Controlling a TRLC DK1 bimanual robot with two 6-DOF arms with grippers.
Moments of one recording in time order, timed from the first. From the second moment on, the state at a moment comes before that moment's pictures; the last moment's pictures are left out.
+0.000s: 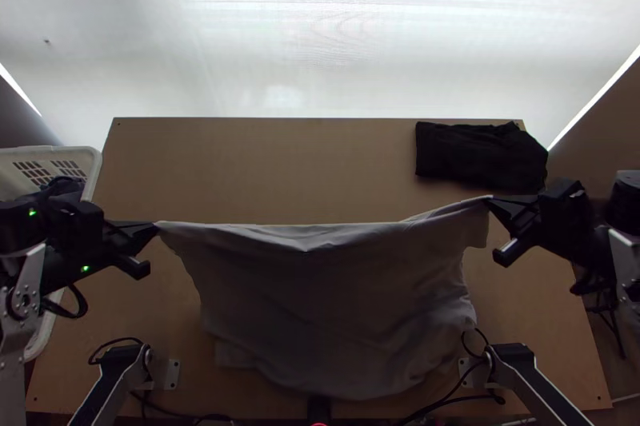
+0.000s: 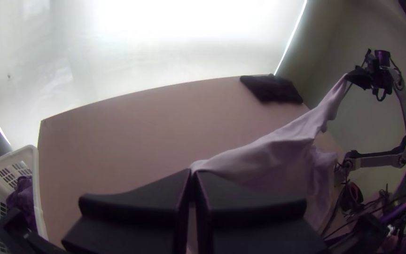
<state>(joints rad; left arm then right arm) 0.17 0.82 1.16 -1.09 0.57 0.32 0.06 0.91 1.36 -1.06 -0.43 -0.39</state>
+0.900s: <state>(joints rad) 0.13 1.77 1.53 -0.60 0.45 0.19 -0.01 1.76 1.62 -0.73 -0.41 -0.39</state>
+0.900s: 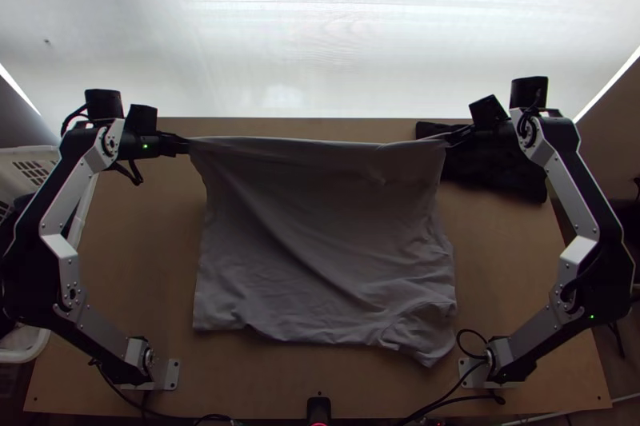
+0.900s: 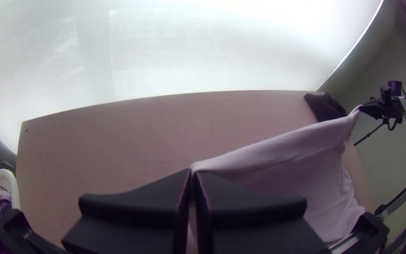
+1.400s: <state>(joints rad) 0.07 1.82 1.59 -0.85 0.35 0.24 -0.01 1.73 1.59 -0.77 -0.40 -0.38</state>
